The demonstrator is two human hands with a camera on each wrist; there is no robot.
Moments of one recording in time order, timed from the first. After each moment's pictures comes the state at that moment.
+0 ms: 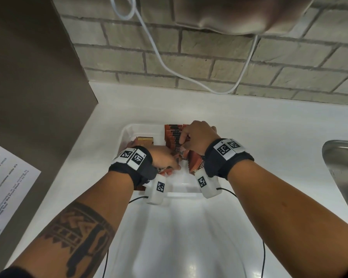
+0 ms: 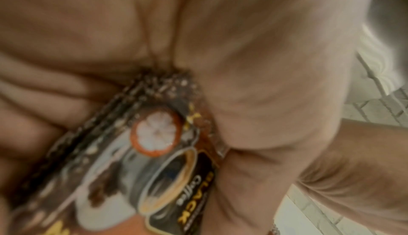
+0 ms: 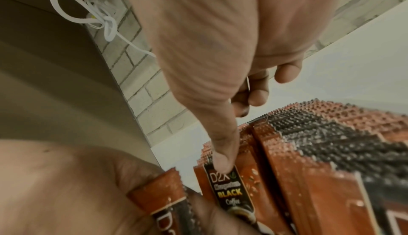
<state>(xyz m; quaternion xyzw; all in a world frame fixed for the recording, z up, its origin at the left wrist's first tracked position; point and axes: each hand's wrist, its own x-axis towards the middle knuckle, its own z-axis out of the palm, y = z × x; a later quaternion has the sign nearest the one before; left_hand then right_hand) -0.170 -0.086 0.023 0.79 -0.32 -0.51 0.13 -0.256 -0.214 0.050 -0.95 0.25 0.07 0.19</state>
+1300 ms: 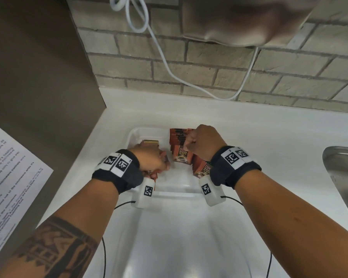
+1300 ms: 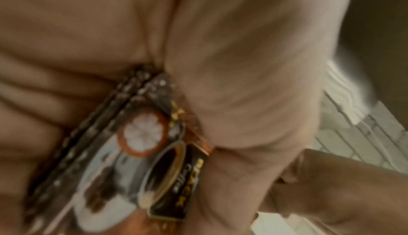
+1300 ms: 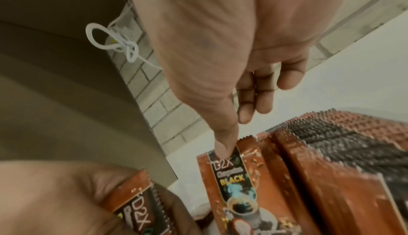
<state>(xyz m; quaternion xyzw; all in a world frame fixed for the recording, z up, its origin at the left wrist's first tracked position) -0.155 -0.036 0.043 0.81 -0.31 -0.46 0.17 -0.266 -0.199 0.056 -0.93 0.28 0.05 0.21</state>
